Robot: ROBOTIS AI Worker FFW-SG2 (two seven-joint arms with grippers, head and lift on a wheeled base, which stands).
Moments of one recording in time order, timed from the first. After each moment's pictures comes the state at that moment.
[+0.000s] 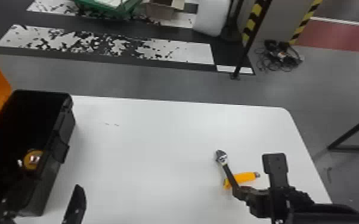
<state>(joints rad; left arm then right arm) 0.81 0.29 -0.16 -1.77 0.22 -0.72 -0.03 0.41 0.00 -0.15 -2.07 0.26 1.10 0.45</state>
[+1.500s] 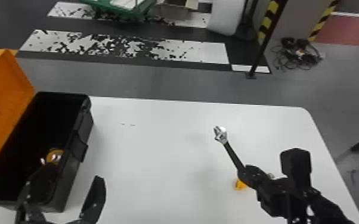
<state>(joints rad) 0.81 0.29 -0.14 -1.84 0.31 -0.76 -0.21 0.57 0.00 -0.09 -2.23 0.25 0.75 0.50</state>
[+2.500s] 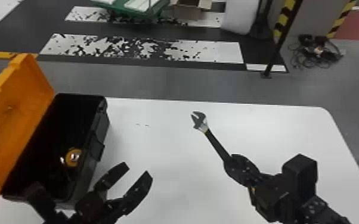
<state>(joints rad) 0.67 0.25 -0.05 -1.94 0.69 0.08 -0.59 0.67 0.00 0.02 -2.26 0.27 0.42 0.59</state>
